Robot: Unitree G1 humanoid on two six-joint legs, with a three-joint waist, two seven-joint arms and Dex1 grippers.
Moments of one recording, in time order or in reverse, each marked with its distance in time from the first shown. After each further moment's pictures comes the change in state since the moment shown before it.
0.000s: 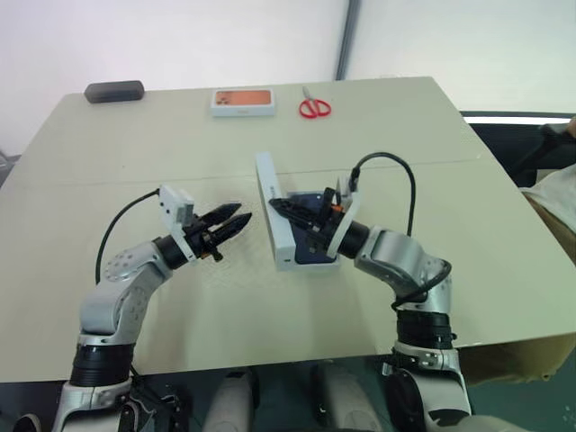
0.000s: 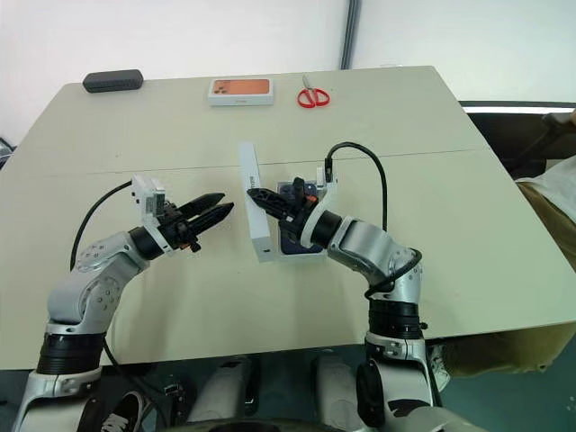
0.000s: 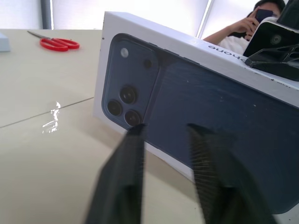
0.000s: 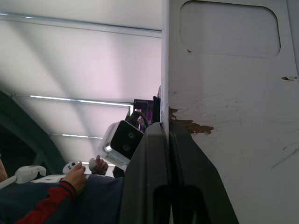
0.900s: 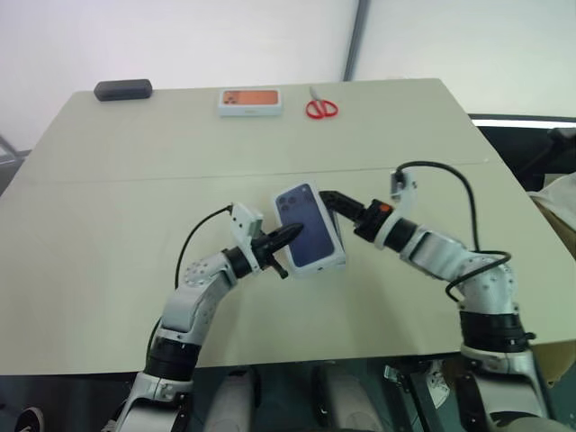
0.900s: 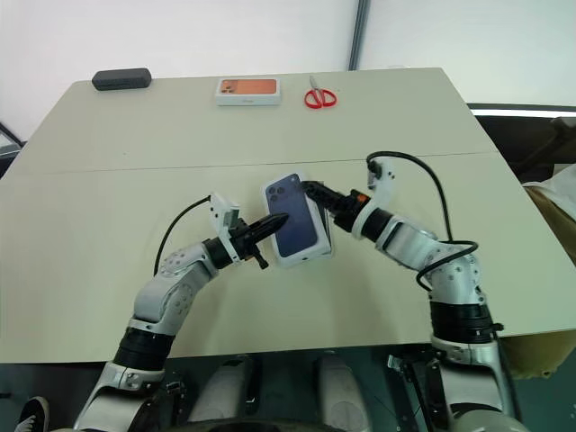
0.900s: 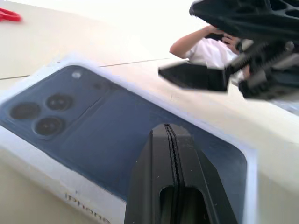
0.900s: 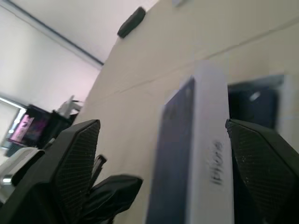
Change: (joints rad) left arm -0.075 -0.279 -0.251 0.176 0.178 -0.129 0.067; right arm 0.029 -0.470 0.071 -0.072 -0.786 -0.227 0.643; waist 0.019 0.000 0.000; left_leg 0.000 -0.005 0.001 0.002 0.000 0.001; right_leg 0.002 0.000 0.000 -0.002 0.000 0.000
